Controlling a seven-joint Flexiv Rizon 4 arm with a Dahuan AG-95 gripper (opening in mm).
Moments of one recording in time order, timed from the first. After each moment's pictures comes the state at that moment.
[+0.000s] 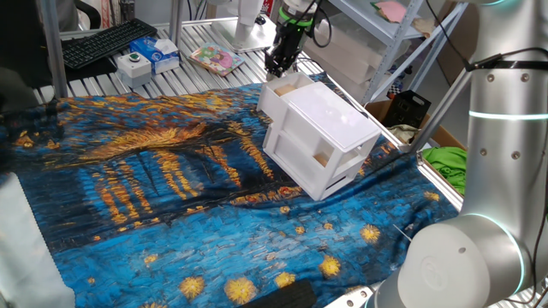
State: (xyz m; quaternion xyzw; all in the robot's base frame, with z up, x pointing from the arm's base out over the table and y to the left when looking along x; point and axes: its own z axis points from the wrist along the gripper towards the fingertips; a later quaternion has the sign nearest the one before) arm 0.698 -0.208 0.154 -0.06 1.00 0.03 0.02
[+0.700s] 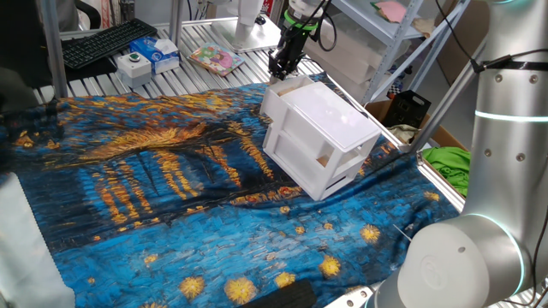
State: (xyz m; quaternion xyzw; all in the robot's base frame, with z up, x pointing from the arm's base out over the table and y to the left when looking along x) arm 0.688 -0.210 0.154 -0.05 1.00 0.03 0.03
